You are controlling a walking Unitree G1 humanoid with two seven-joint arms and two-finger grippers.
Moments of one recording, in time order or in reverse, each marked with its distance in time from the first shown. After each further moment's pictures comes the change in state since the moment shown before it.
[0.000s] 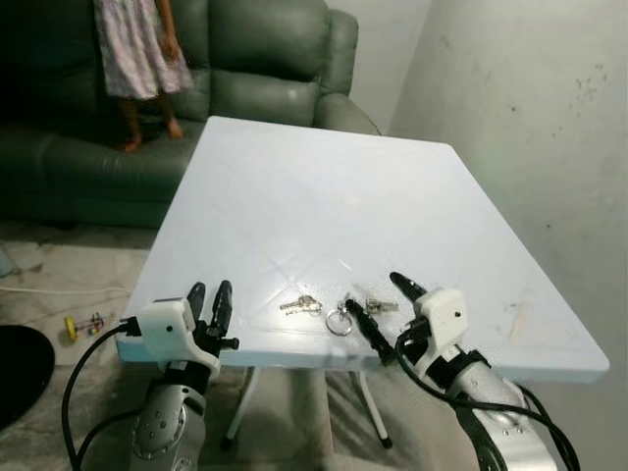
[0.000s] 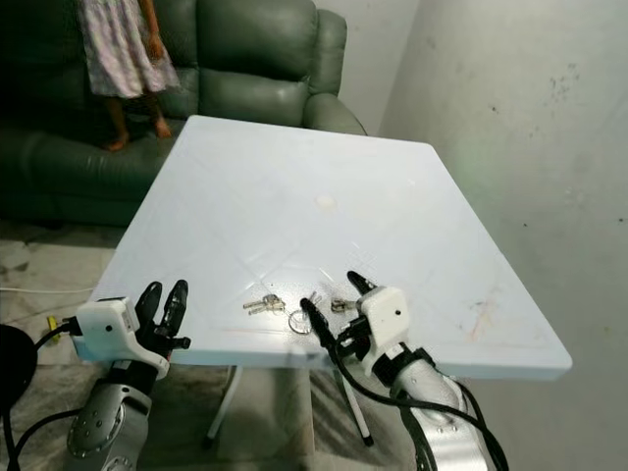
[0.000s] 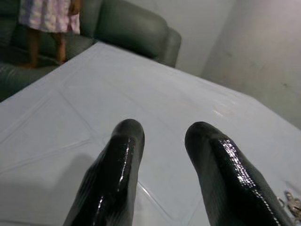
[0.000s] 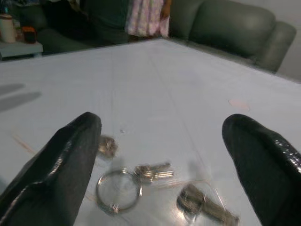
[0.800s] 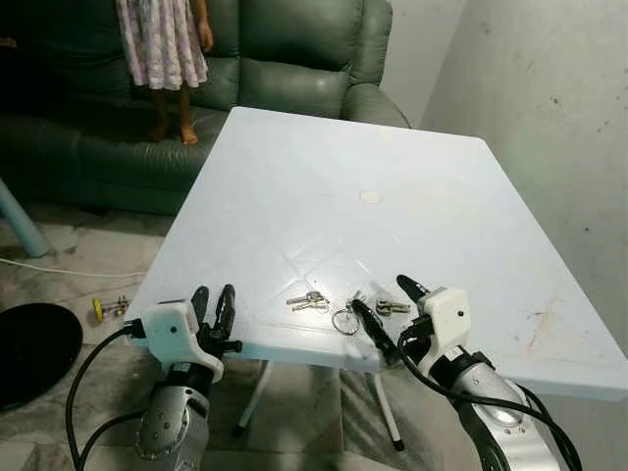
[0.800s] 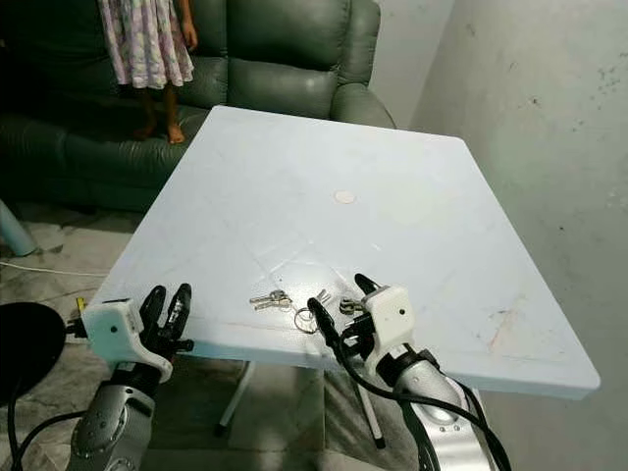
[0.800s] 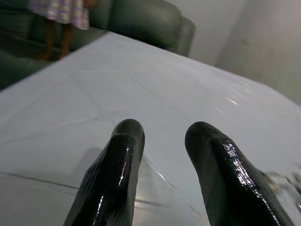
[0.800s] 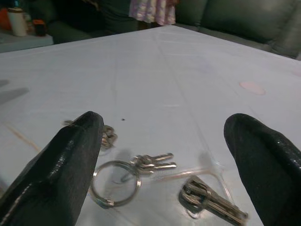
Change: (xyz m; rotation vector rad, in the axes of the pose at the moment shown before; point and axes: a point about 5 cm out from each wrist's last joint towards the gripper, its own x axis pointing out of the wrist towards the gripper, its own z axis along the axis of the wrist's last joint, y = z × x) left arm -0.005 -0.003 -0.007 0.025 0.053 -0.034; right arm 0.004 -0.004 -0.002 0.022 0.047 -0.044
